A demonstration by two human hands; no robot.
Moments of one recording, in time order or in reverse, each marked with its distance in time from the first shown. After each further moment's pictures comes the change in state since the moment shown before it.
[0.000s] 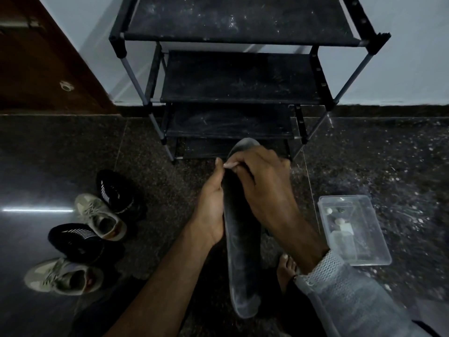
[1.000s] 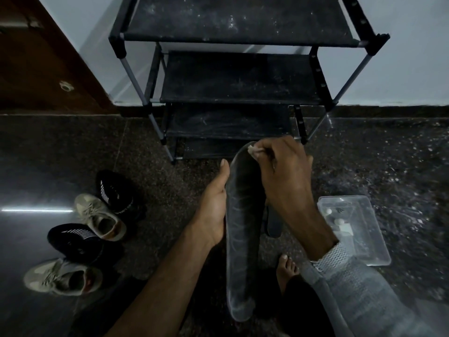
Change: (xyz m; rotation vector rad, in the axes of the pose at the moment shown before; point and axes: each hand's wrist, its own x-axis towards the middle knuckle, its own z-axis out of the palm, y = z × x) left_hand -0.003 0.000 0.008 0.146 0.033 0.006; right_hand 0.012 0.027 -0.010 -0.004 0.144 0.189
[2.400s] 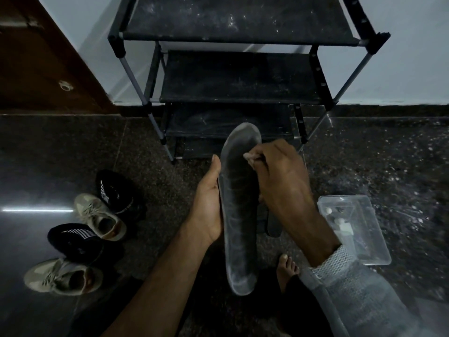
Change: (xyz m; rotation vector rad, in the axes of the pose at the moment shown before) left_hand 0.000 0.004 -0.002 -0.146 -0.024 0.046; right_hand -0.004 -0.008 -0.002 -0.079 -0.106 -0.102
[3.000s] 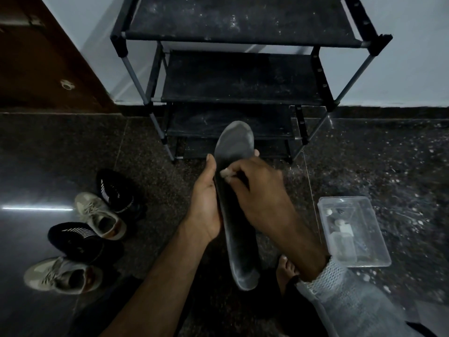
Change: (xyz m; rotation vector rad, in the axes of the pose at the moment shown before) left_hand 0.003 0.004 -0.008 -0.052 -0.068 -0.006; right_hand -0.012 -0.027 0.007 0.202 -0.218 0.066
